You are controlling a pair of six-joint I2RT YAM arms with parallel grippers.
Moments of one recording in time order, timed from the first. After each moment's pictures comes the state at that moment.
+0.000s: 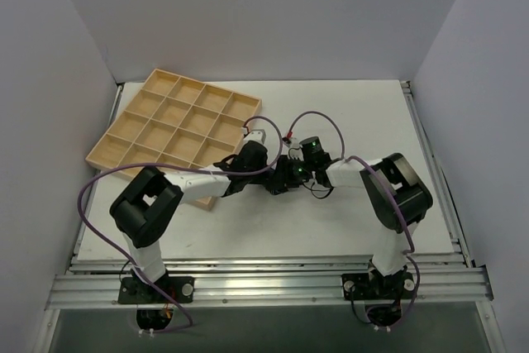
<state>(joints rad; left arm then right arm) -0.77 1.82 1.03 0.03 -0.22 -0.61 0.49 1.84 0.85 0.18 -0.60 0.44</state>
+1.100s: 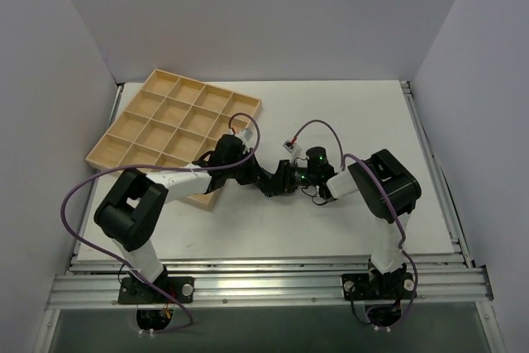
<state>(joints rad) -0.61 1.74 0.94 0.11 0.28 -0.75 0.47 1.96 0.69 0.74 -0.78 0.57</state>
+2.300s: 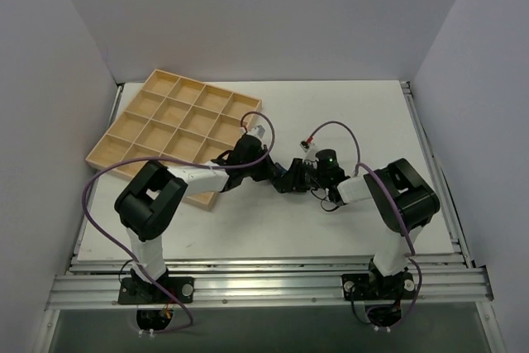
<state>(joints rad) -0.71 1.88 1.04 0.19 0.11 -0.85 0.43 1.79 0.60 0.61 -0.54 0.60</state>
